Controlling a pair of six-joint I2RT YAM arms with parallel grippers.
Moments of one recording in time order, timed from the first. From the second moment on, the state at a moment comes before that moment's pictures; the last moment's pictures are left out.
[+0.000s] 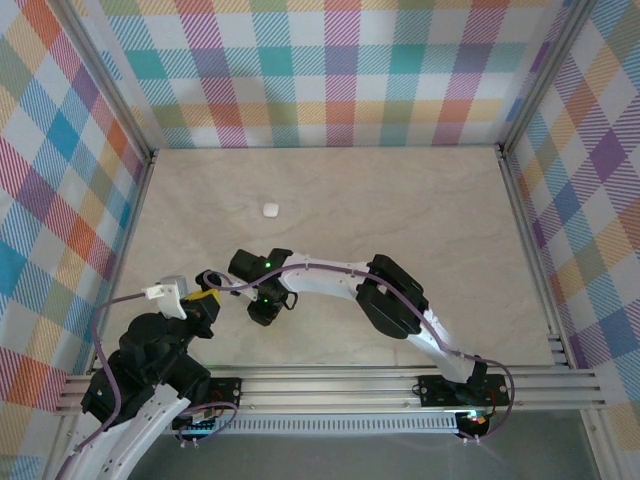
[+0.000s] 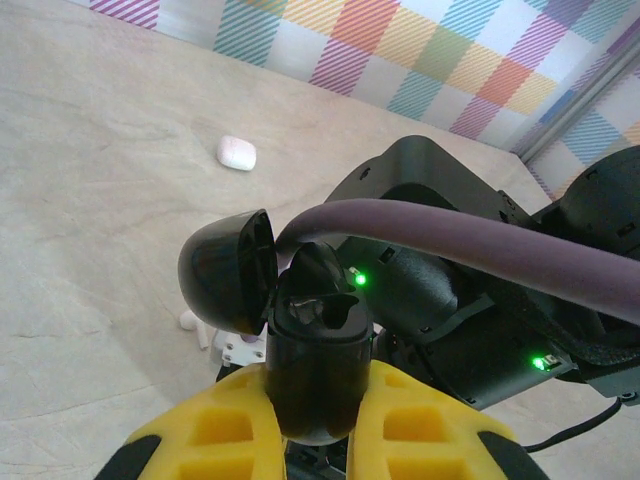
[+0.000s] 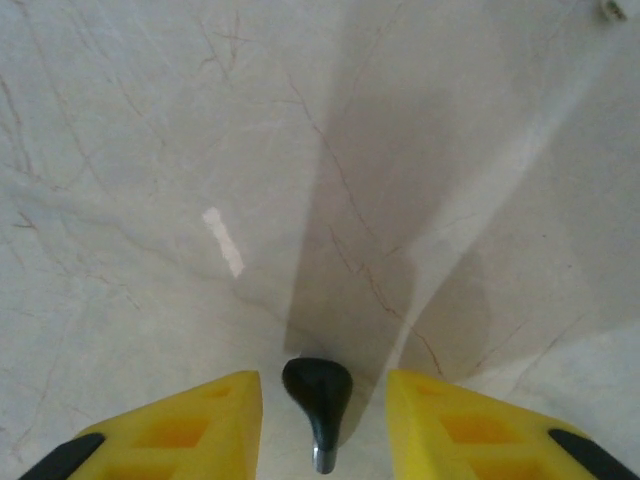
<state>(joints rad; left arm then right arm) -0.59 0.03 0.55 -0.84 -0.20 -0.53 1.16 2.32 1.90 -0.91 -0.11 0.01</state>
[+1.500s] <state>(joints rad) -0.59 0.40 0.39 -0.10 0.22 -0.28 0.74 1.92 1.25 -0.70 -0.16 0.37</state>
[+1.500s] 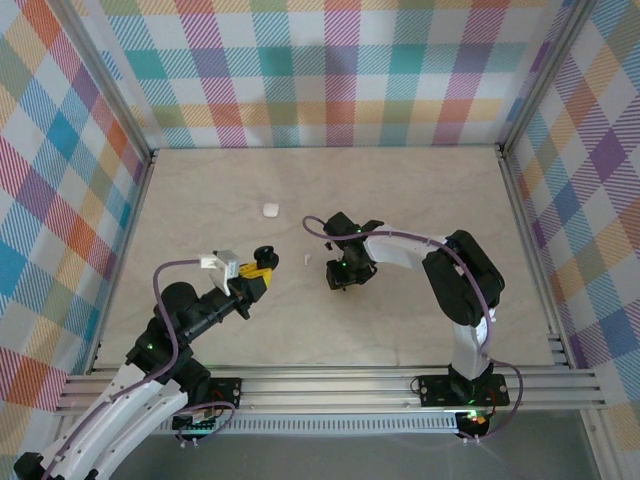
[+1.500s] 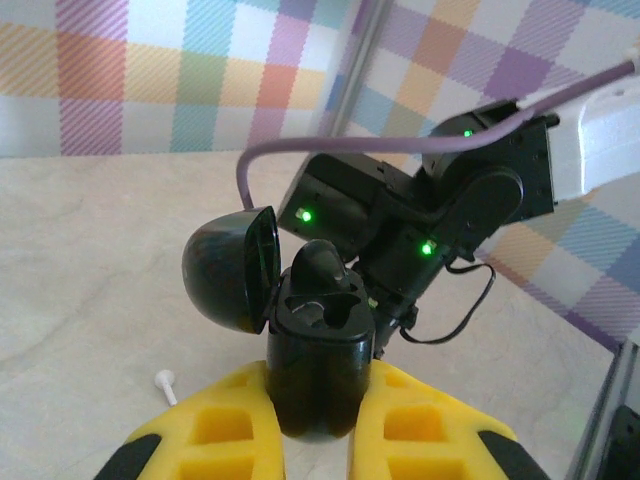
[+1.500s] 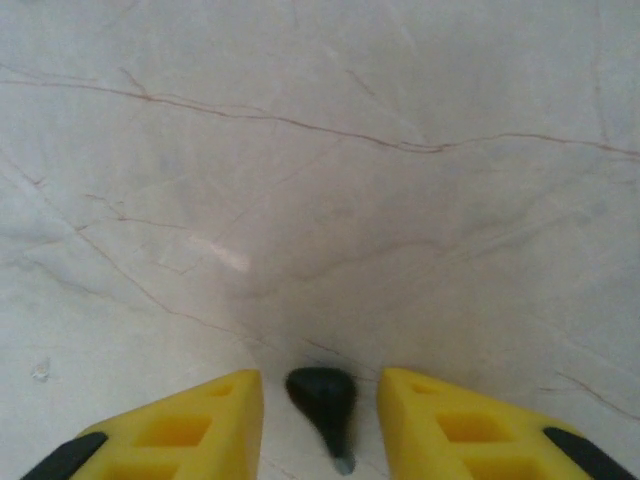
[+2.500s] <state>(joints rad) -0.59 0.35 0.38 -0.03 0.36 -0.23 0.71 1.95 1.38 -0.89 -0.16 0.12</state>
